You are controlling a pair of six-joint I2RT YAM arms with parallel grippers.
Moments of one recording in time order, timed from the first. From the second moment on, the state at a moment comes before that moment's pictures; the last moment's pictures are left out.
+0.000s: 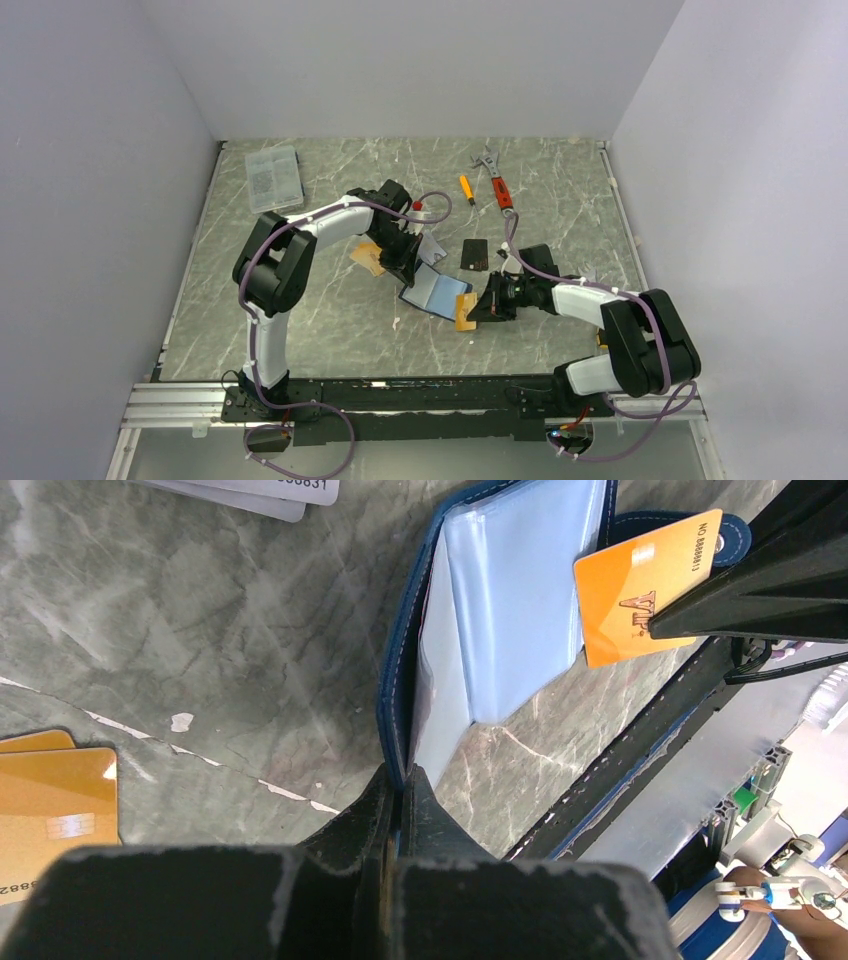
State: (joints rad) left arm -0.58 2.01 1.44 -0.77 0.58 -0.07; right arm 0.27 1.39 0.43 -0.08 -0.75 0.55
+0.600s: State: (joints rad) left arm -0.58 1.99 1.44 -0.77 0.58 -0.07; right arm 0.27 1.36 0.42 -0.08 -0.73 0.56
